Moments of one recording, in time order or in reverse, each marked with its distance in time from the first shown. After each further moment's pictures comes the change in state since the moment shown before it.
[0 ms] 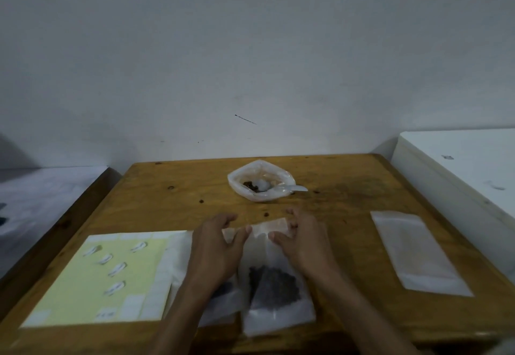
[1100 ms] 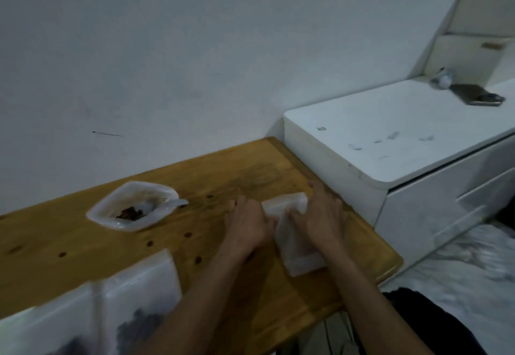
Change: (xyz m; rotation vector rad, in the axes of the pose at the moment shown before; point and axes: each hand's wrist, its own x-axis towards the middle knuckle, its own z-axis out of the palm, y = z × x) left_hand 0.036 0.166 0.211 0.487 -0.511 0.230; right_hand 0.023 0.149 -0.154 -0.172 0.463 0.343
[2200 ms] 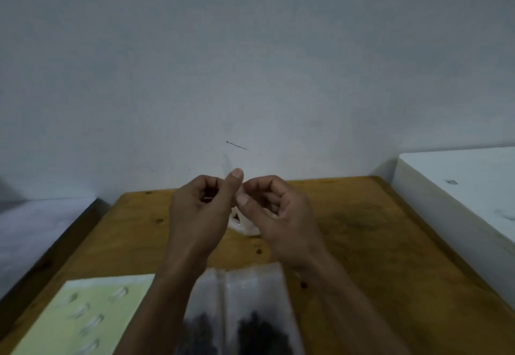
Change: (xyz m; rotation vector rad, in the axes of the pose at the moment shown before) left_hand -0.116 -0.163 -0.165 -1.049 0.778 -0.065; right_hand -0.117 -0.221 0.042 0.903 -0.567 -0.653
